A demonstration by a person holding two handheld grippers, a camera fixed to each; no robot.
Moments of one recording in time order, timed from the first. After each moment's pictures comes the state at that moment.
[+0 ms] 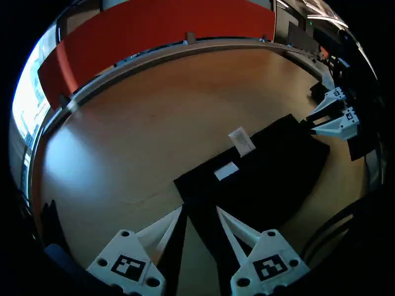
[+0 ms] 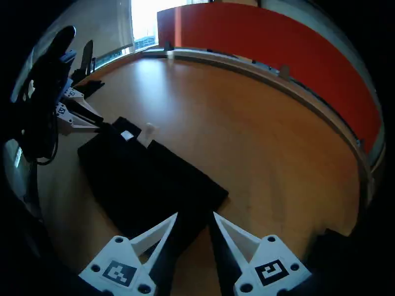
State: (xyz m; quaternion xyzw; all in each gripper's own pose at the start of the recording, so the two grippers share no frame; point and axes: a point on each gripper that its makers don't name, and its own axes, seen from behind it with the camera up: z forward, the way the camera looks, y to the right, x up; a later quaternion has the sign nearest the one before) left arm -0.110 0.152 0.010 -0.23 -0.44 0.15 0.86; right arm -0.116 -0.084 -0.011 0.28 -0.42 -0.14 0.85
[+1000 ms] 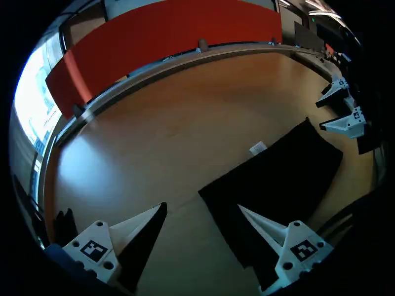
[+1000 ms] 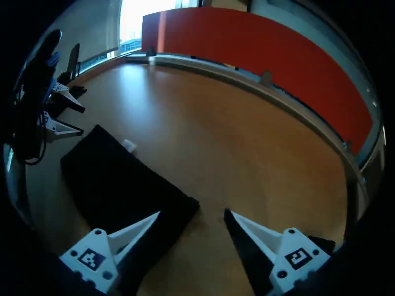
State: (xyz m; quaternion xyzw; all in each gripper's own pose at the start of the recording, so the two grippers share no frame) left arm -0.091 0.125 0.035 -0.19 -0.41 0.18 0.87; right arm -0.100 -0.065 0.018 0.23 -0.40 -0.16 0.88
